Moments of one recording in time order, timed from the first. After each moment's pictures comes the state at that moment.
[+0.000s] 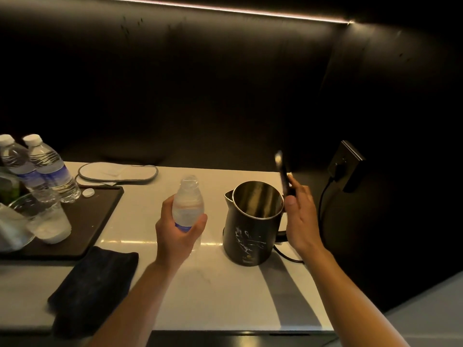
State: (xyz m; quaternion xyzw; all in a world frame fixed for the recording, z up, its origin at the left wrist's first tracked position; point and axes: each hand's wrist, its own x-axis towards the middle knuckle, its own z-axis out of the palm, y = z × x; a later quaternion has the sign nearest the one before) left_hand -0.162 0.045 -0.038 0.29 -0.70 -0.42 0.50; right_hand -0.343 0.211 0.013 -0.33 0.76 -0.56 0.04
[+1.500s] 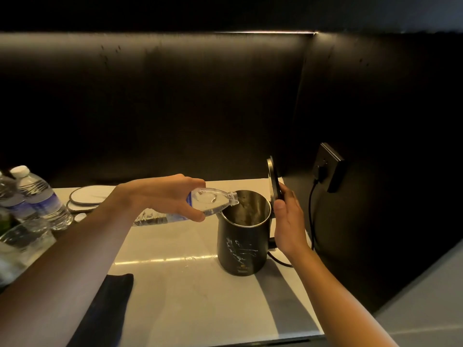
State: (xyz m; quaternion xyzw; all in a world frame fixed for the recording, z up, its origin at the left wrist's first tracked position) left_hand -0.212 -0.026 0.105 0.12 -0.98 -0.15 -0.10; right_hand -0.347 0.205 0.009 -0.30 0.73 -0.61 0.04
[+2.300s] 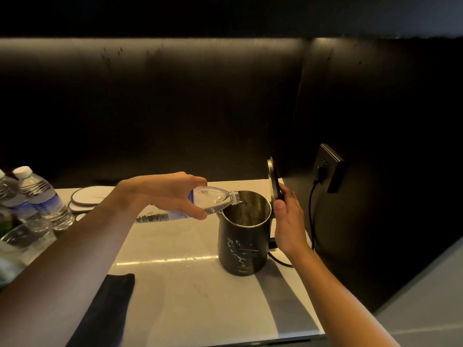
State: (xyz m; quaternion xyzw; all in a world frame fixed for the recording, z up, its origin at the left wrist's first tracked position) left_hand -0.215 -0.025 0.112 0.13 -0.98 -0.13 -0.12; right_hand -0.348 0.205 0.007 -0.29 0.74 -0.60 0.04
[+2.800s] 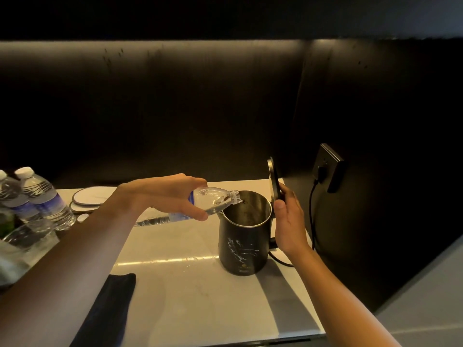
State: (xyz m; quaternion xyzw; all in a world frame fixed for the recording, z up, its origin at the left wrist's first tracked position) left_hand -0.211 -0.021 0.111 0.14 -0.98 -0.13 -0.10; right_hand -0.347 0.206 0.008 -0.29 0.74 -0.61 0.04
